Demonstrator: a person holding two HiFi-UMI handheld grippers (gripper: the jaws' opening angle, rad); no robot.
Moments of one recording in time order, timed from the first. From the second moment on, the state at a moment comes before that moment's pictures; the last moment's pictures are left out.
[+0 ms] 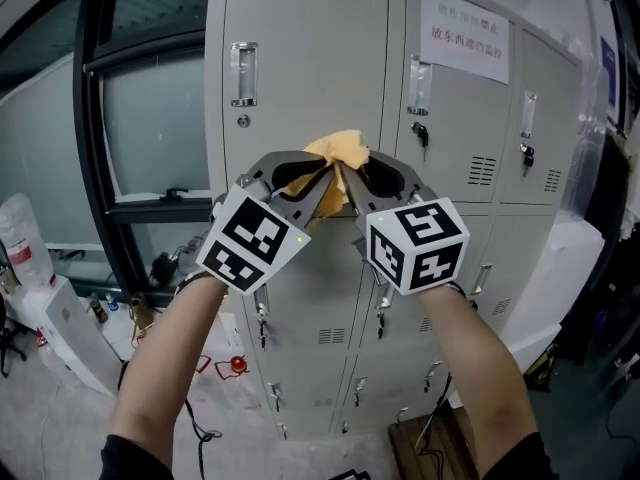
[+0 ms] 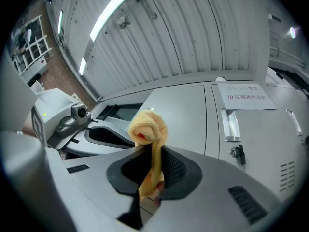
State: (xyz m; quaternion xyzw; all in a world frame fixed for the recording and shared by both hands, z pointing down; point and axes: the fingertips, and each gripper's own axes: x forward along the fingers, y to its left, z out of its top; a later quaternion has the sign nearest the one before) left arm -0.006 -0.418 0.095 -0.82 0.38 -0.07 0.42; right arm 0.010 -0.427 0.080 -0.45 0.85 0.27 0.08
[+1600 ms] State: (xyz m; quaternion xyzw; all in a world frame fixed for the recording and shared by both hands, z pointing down) left arm -0.036 -0.332 0.346 -0.89 0.43 0.05 0.16; right arm 0.125 -0.347 0.336 -0.48 0.87 0.07 0.10
